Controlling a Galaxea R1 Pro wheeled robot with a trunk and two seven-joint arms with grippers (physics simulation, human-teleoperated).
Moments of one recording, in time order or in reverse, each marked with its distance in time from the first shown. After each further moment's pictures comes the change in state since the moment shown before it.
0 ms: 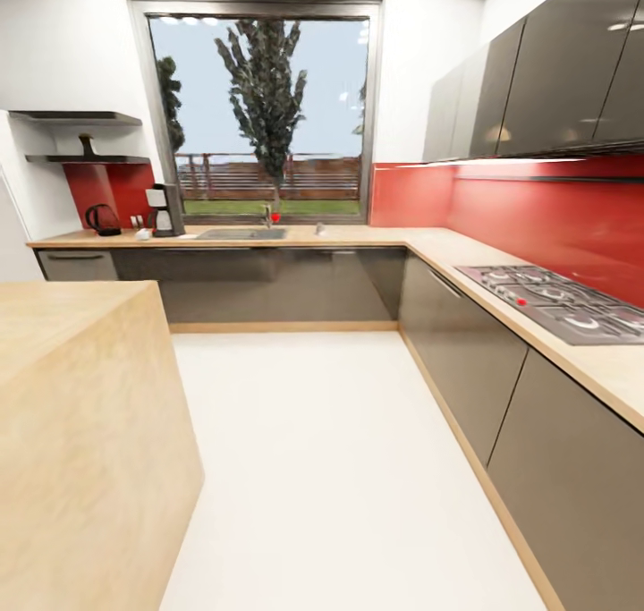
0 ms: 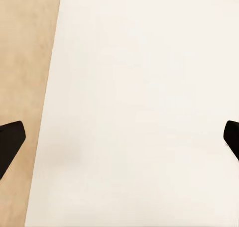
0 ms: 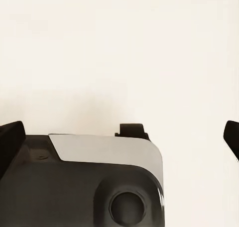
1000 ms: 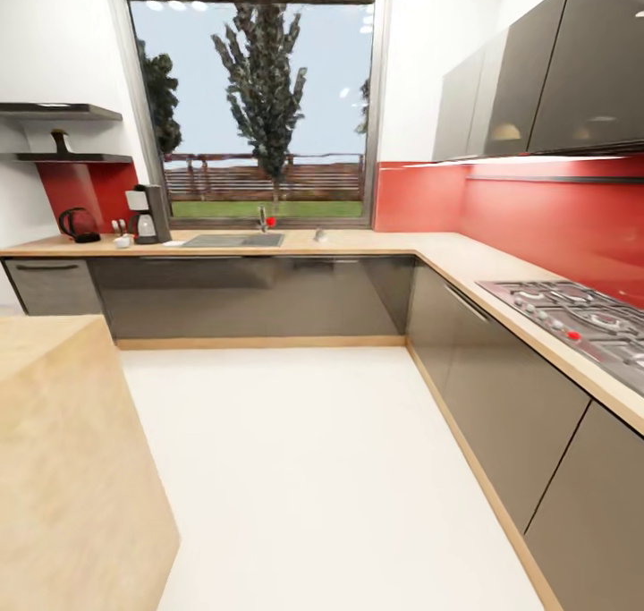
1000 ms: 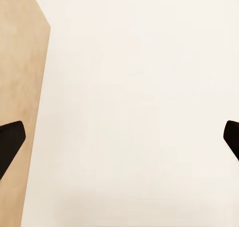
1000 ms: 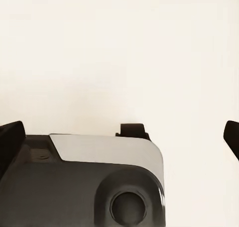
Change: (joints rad) left arm 0.000 0.000 0.005 0.035 -0.002 -0.002 -0.002; right arm 0.000 0.001 0.000 0.000 0.001 0.000 0.000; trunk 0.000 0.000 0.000
